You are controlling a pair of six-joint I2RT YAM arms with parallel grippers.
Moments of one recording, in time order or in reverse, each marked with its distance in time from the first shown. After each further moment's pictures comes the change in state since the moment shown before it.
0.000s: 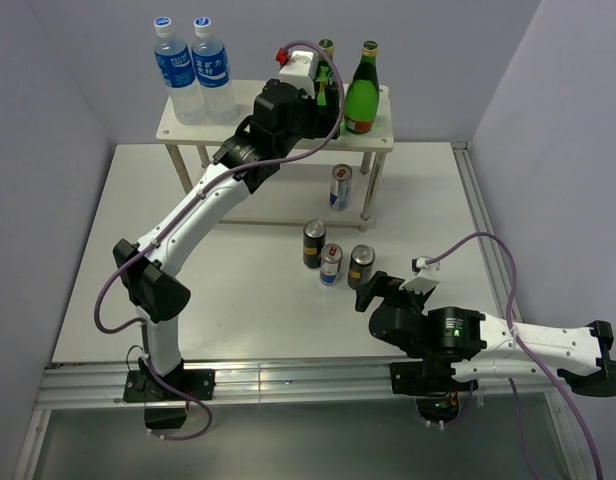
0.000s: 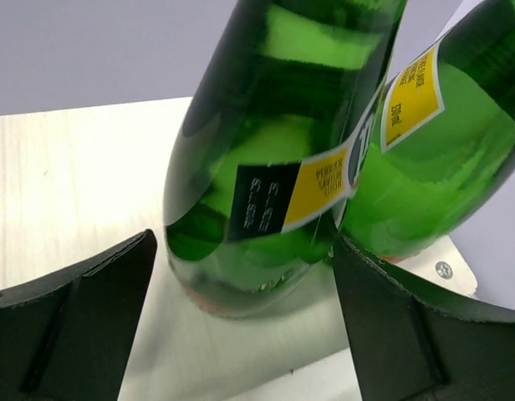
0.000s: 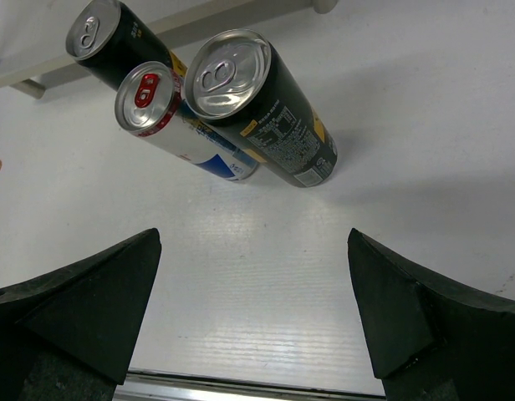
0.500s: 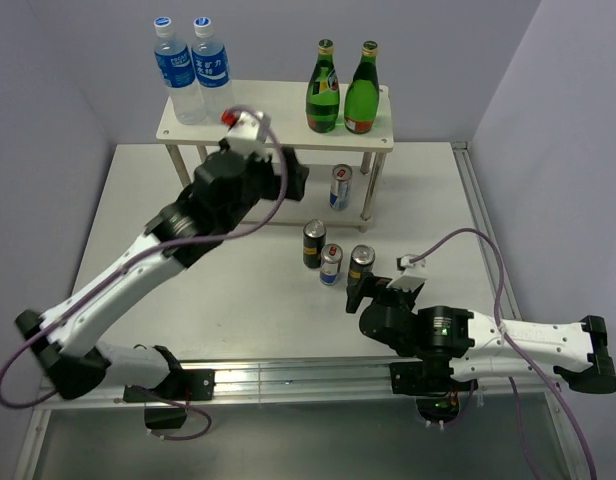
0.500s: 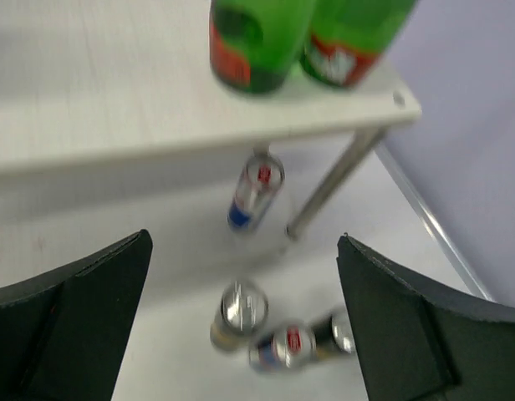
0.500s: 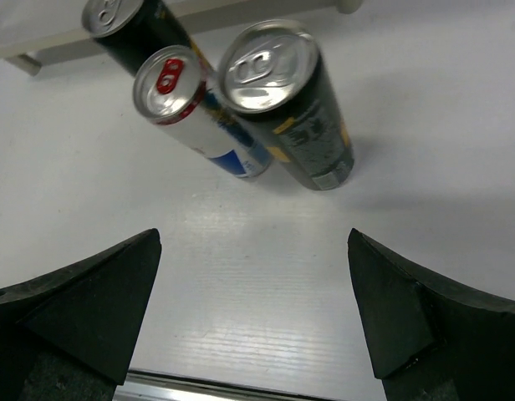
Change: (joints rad) left arm -0.097 -0.541 -0.599 0.027 -0.092 -0.068; right arm 0.001 0.065 0.000 0.091 -0.006 -0.093
